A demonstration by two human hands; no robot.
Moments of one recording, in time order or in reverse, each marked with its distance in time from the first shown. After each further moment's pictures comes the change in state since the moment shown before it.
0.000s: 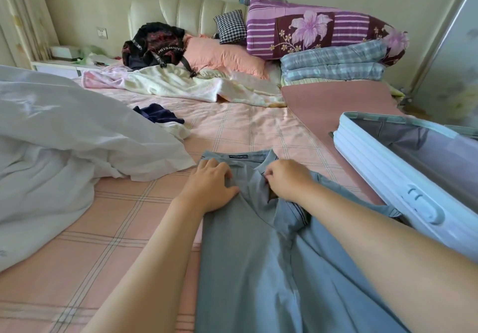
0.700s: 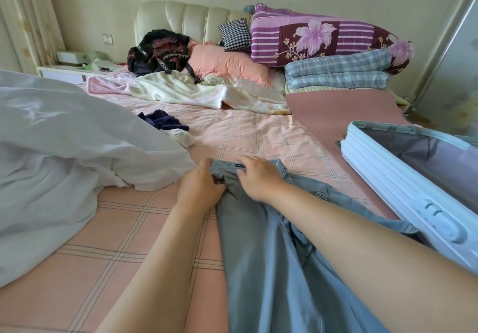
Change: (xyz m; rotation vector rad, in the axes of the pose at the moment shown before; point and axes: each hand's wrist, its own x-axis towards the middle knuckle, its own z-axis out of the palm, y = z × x) left_hand 0.015 -0.027 0.000 -0.249 0.184 -0.286; right_hand 0.037 -0.065 0.008 0.191 0.022 -0.199
